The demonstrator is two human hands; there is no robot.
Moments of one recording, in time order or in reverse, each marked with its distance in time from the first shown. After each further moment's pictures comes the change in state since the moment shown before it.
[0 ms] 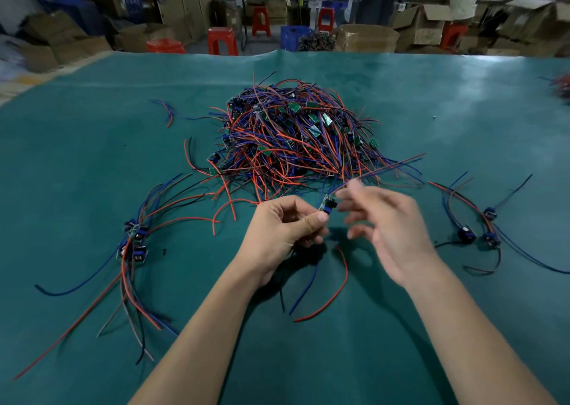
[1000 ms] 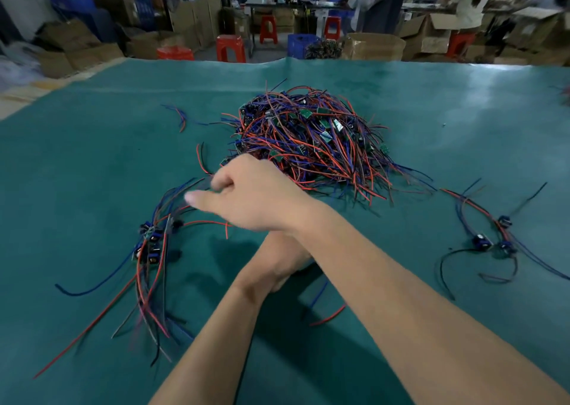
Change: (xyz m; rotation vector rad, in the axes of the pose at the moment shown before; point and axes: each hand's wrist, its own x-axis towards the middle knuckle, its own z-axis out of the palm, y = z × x) left_hand -0.007 -0.005 -0.009 0.304 -0.016 -0.203; right_hand 0.003 -0.053 0.167 -0.937 -0.523 -0.261
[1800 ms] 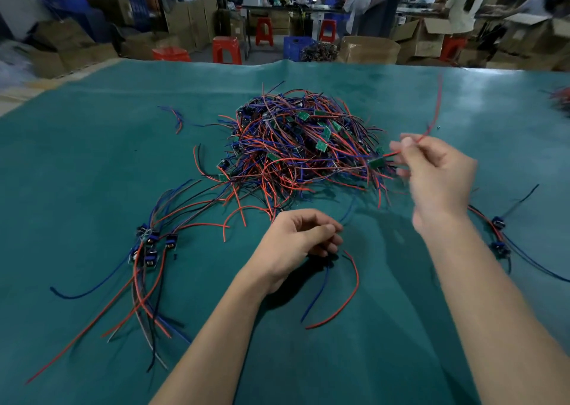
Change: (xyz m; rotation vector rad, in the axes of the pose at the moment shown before) left_hand 0.002 0.012 0.005 -0.265 -0.103 0.107; right_hand -0.050 0.154 -0.091 0.653 1.029 0.144
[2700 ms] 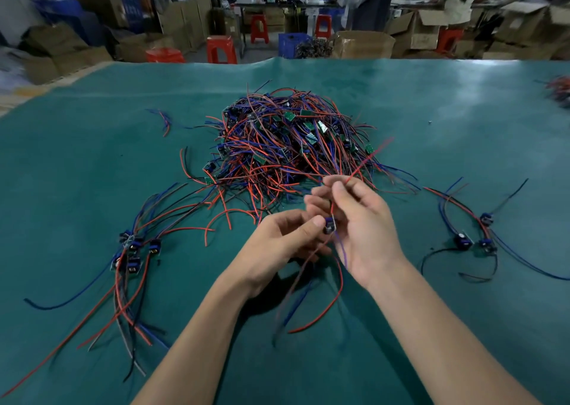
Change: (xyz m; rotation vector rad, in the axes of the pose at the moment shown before) left_hand 0.000 0.000 0.001 -0.053 -0.068 0.016; right_hand -0.077 0.004 0.026 0.602 -0.354 0.499
